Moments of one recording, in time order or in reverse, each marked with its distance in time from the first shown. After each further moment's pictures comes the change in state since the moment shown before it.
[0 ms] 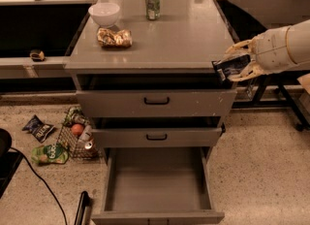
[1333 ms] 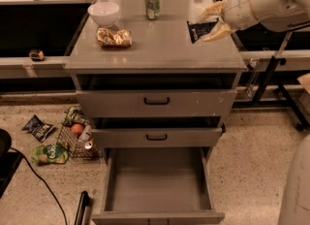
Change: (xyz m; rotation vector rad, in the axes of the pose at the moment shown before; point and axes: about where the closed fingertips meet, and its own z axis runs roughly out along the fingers) arm 0.024 -0.124 0.080 0.029 -0.170 0.115
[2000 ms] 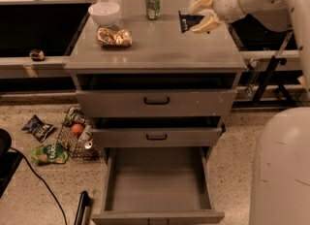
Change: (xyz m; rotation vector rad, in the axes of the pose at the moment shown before) arm 0.001 -0.037 0.028 0.045 -0.037 0.118
